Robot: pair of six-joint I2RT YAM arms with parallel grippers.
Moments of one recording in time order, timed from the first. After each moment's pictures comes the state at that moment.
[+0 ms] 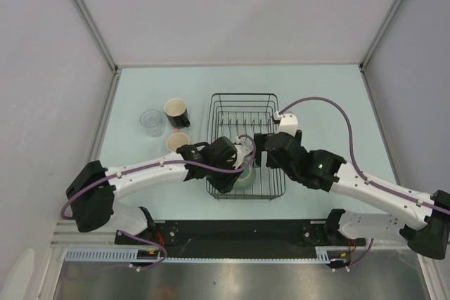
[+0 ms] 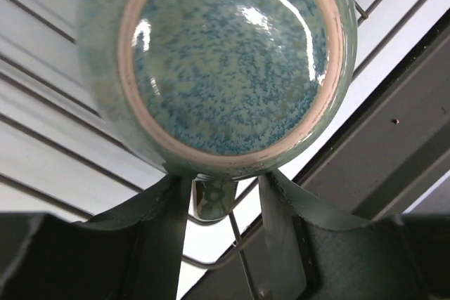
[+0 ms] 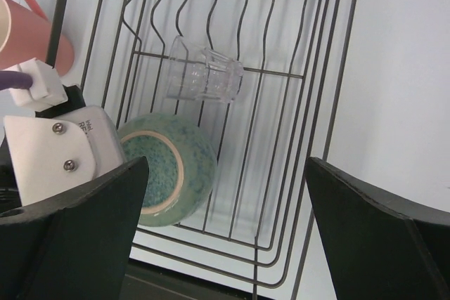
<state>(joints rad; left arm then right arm) -1.00 1.39 0.92 -0.61 0.10 -0.18 1.03 1.07 0.97 -0.62 0.55 0.68</state>
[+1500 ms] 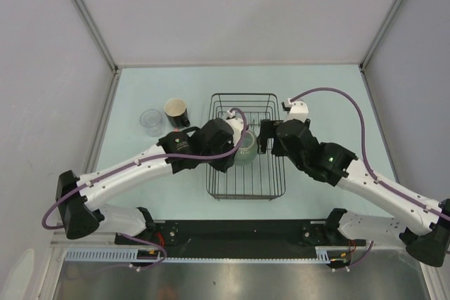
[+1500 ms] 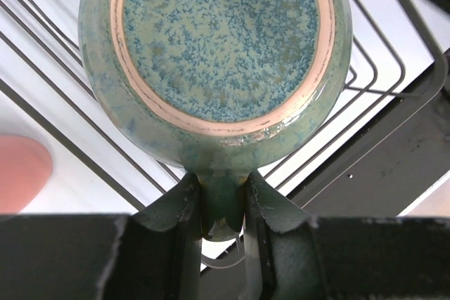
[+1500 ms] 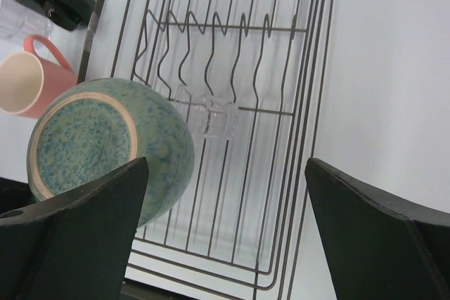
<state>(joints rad) -1.01 1.30 1.18 -0.74 -0.10 -0.29 0.93 1.04 1.02 -0.59 0.51 0.62</state>
